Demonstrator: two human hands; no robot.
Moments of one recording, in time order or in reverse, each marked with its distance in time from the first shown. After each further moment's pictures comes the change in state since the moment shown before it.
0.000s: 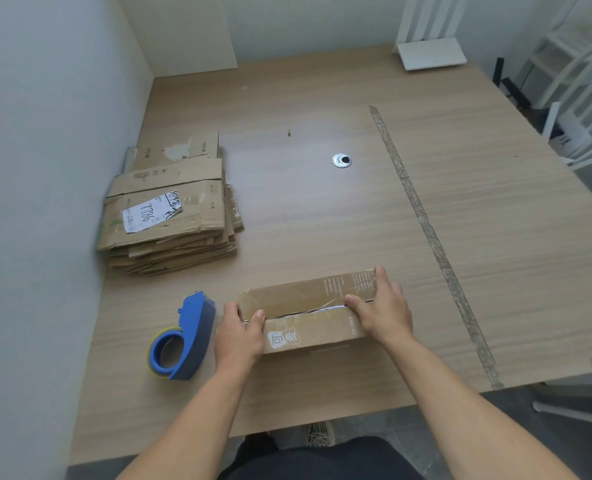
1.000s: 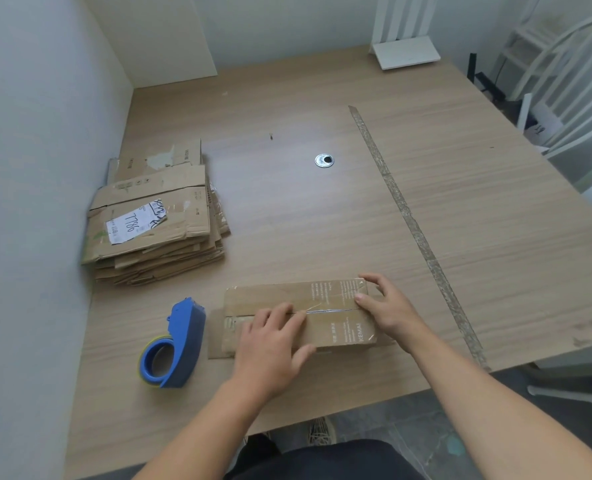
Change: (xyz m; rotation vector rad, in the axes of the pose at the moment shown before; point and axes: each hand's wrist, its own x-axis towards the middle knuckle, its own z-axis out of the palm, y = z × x) left_hand -0.042 0.030 0.008 0.811 -0.293 0.708; right_hand 0.001 0.036 -0.023 0.518 -0.191 -0.104
